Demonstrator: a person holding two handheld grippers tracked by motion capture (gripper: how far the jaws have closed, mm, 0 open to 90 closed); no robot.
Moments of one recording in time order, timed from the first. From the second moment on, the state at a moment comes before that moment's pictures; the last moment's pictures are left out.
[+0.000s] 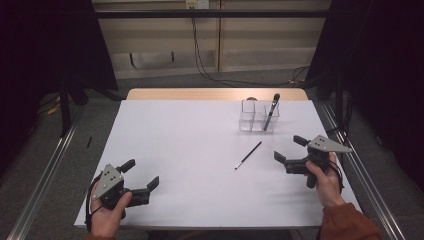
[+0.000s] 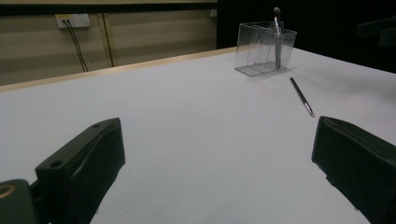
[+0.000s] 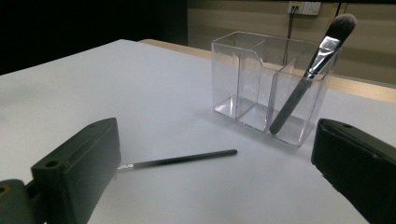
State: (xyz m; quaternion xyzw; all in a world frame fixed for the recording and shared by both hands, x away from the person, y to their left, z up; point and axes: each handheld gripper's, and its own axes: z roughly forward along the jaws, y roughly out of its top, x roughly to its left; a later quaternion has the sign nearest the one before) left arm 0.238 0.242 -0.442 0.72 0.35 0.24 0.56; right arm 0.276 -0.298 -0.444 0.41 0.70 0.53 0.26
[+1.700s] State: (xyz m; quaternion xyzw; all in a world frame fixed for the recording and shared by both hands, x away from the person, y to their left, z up) left arm 0.235 0.247 -0.443 0.72 0.36 0.24 0.55; right arm 0.248 -0.301 -0.450 0.39 0.71 0.54 0.23
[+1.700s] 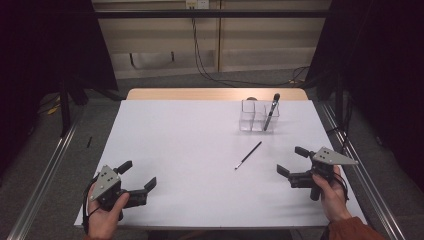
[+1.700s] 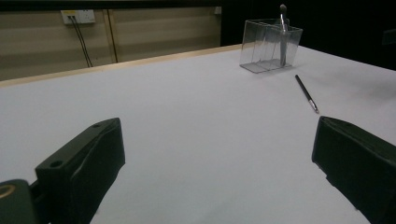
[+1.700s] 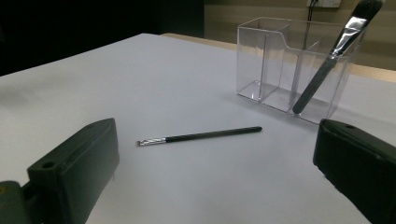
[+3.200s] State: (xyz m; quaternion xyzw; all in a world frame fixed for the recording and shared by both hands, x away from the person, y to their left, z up) left arm 0.236 0.248 -0.444 0.72 0.36 0.24 0.55; right arm 0.338 -0.240 -0.424 0.33 0.79 0.50 0.15
